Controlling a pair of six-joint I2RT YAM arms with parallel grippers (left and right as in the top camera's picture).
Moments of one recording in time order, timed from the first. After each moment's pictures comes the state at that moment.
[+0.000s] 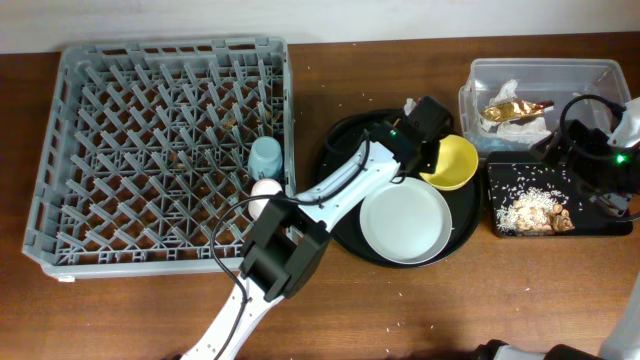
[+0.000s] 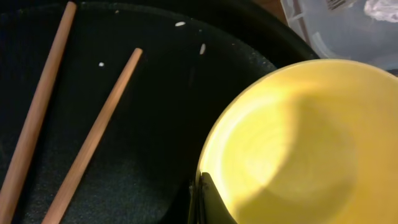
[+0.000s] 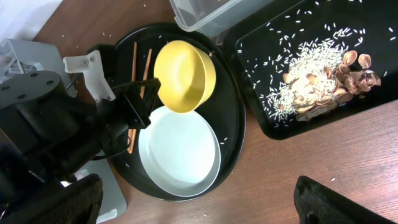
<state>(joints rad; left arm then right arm) -0.80 2.51 2.20 -0.69 0.01 -0.51 -0.50 1.46 1.69 -1.45 -0.40 0.15</state>
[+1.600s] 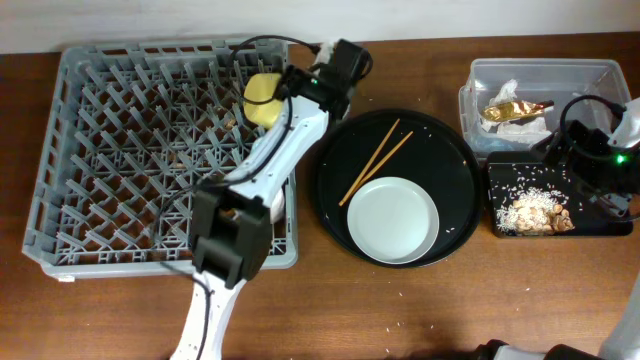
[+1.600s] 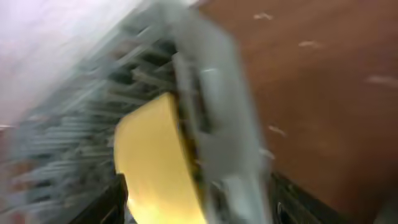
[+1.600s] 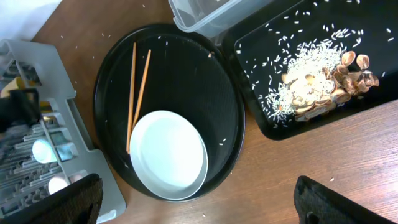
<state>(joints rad) -0.54 2.36 2.19 -0.88 -0.66 0.06 -0.50 1.46 1.69 -1.45 -0.40 0.15</state>
